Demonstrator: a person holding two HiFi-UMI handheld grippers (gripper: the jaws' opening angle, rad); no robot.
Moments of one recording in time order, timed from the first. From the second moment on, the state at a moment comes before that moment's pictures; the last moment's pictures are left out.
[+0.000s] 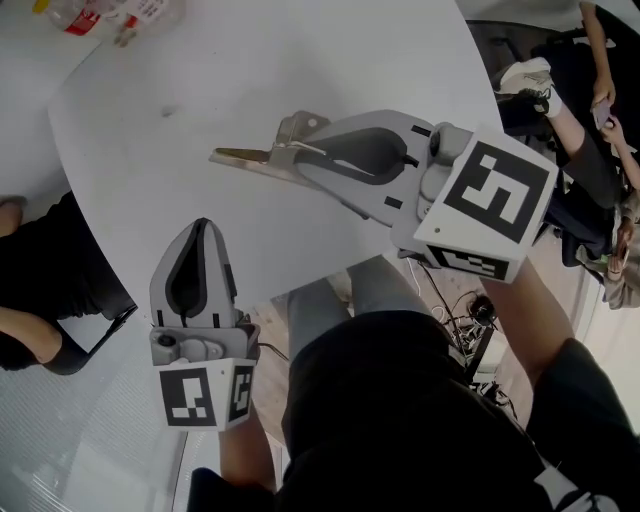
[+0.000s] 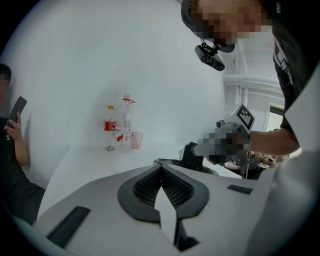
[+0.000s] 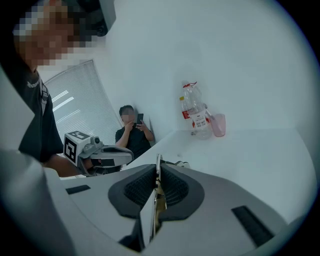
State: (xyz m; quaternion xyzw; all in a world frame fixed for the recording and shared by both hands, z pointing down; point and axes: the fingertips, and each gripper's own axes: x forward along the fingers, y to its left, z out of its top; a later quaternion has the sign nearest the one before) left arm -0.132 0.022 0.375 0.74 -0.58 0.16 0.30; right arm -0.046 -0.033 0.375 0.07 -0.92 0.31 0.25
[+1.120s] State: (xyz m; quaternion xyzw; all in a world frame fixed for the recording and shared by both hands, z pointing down) left arm -0.135 0.010 0.251 0.78 -0.58 0.12 0.18; right arm -0.036 -0.054 0.240 0.16 -0.95 0.22 0.18
